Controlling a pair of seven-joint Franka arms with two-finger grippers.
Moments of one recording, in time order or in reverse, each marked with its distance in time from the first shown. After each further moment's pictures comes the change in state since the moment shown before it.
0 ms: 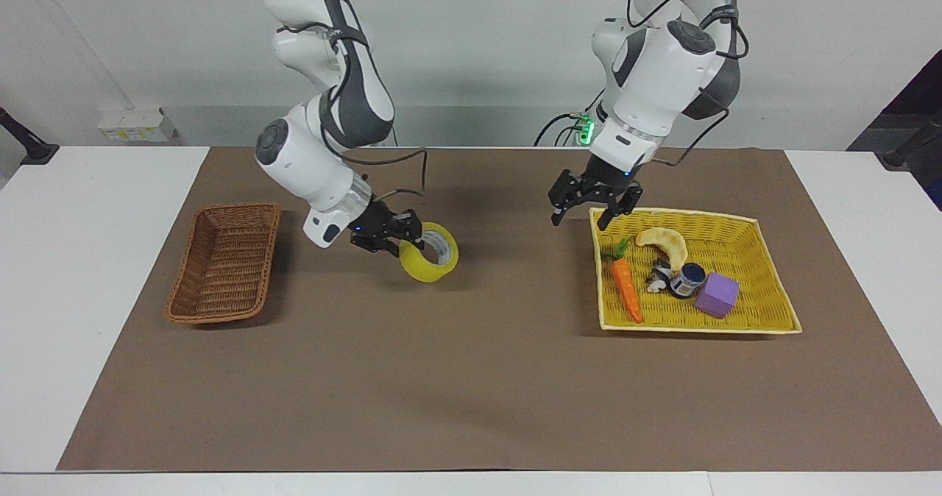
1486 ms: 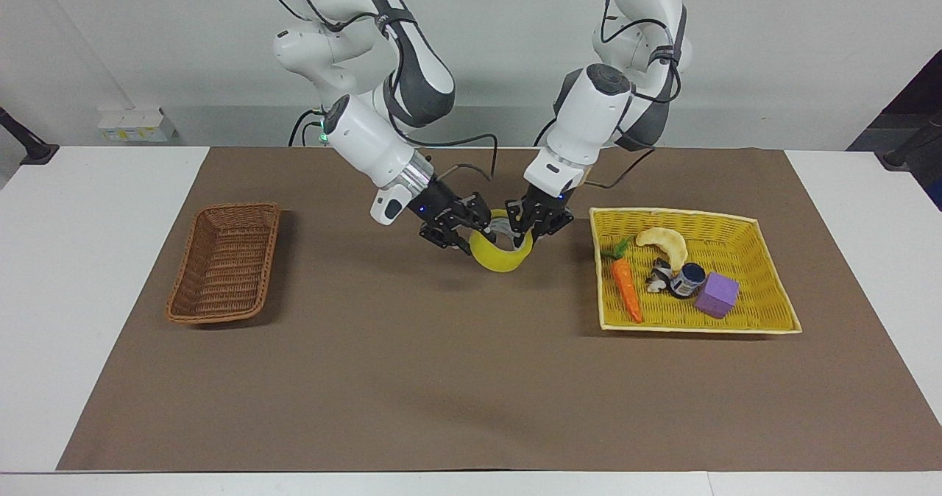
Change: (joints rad) left arm -0.164 0.107 -0.033 -0.100 -0.047 0.253 -0.167; right arm 0.290 0.014 0.016 -0.054 0.413 0.430 -0.061
